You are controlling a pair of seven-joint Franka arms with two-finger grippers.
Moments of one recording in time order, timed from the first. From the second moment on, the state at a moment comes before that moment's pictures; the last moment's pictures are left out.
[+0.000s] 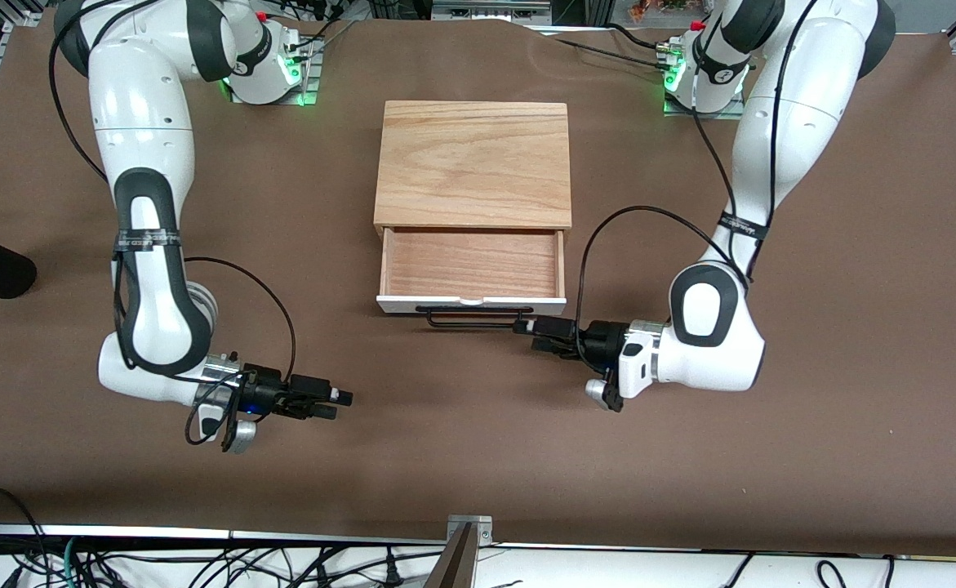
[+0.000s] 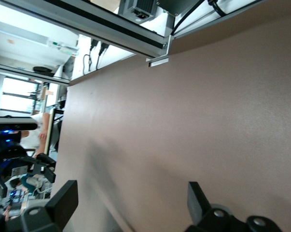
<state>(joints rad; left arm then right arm) -0.17 0.89 -0.16 -1.23 -1.09 1.89 0.46 0.28 0.99 -0.21 -1.15 1.38 2.03 -0.66</state>
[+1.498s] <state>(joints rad) -0.12 0.54 -0.16 -1.22 -0.13 1.66 0.07 0.24 0.55 -0.24 -1.36 0.22 2.03 -0.08</state>
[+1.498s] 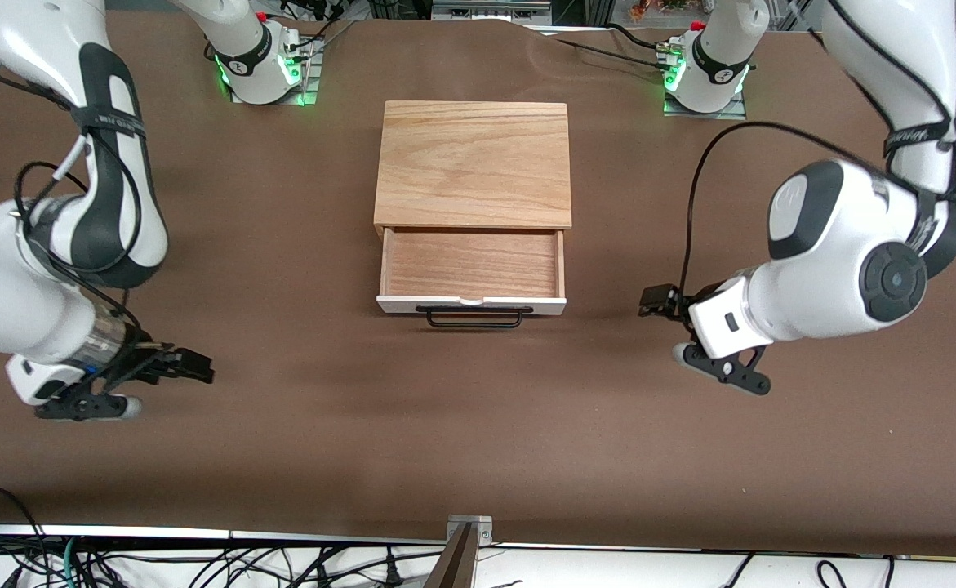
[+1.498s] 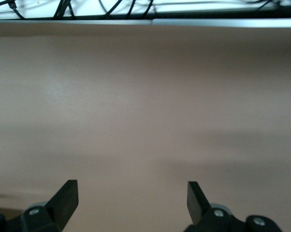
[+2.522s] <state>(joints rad) -0.03 0.03 -0.12 -1.63 0.00 1.68 -0.04 0.12 0.15 -0.22 -1.49 0.01 1.68 -0.08</state>
